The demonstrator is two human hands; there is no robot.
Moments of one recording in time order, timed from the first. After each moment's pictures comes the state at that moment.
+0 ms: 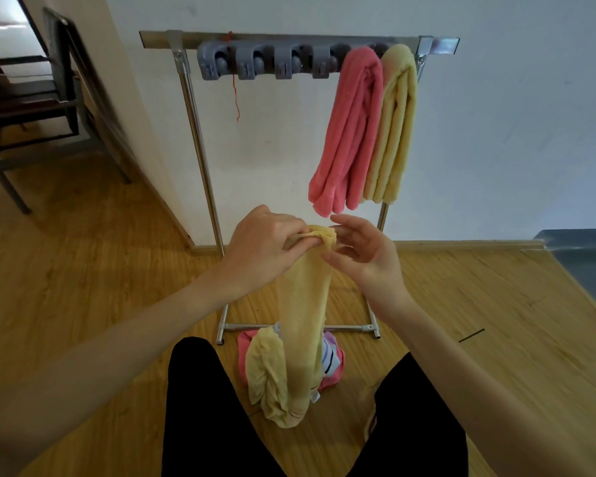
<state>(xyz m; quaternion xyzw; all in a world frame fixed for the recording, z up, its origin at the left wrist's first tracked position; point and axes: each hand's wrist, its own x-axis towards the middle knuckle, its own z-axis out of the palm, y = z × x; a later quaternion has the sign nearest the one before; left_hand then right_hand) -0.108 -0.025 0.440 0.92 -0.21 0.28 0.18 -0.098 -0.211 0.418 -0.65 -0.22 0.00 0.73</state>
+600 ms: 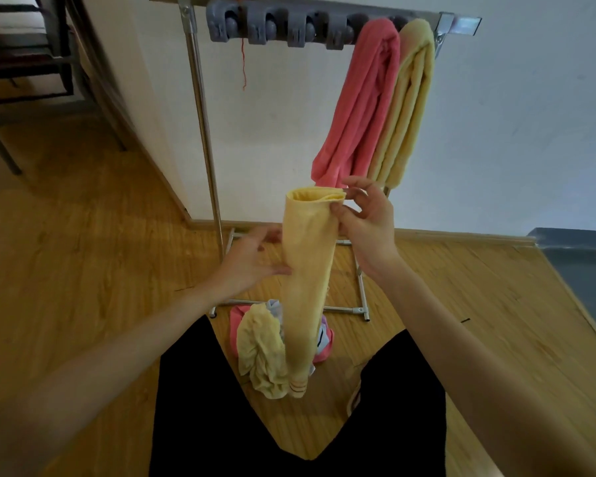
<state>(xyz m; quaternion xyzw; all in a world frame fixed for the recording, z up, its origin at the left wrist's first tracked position) -0.120 -0.001 0.355 0.89 -0.02 0.07 0.45 -0.071 -0.192 0.418 -0.68 -0.16 -0.05 0.71</state>
